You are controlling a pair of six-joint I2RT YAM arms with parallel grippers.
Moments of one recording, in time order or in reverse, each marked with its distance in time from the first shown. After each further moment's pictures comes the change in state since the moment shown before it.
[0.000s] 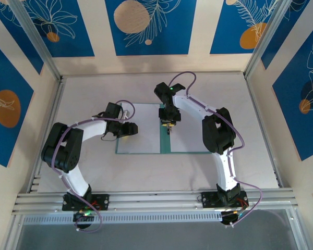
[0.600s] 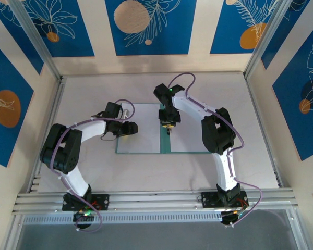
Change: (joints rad) left arm 0.002 -0.018 0.000 0.000 0.000 0.000; right arm 0.007 -0.002 -0.018 0.003 0.001 0.000
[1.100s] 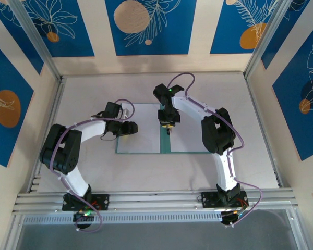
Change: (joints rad) left arm 0.001 -0.007 0.000 0.000 -0.006 0.000; right arm 0.008 -0.001 0.000 0.004 0.000 0.000
